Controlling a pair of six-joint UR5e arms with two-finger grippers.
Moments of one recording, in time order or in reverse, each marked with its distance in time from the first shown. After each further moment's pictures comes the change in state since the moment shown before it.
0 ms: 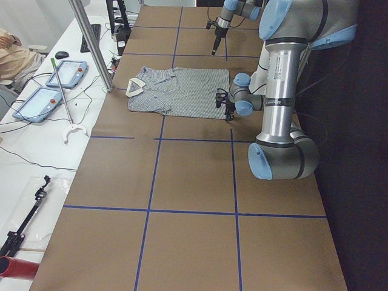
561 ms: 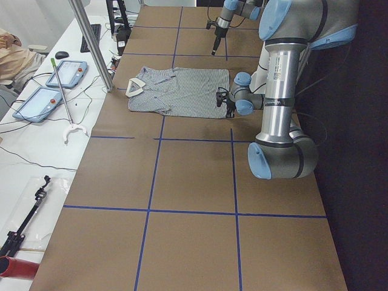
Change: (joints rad) left arm 0.008 -0.011 -0.001 -0.001 -0.001 -0.001; right arm -0.003 0.000 -0.002 -0.001 -0.002 0.004
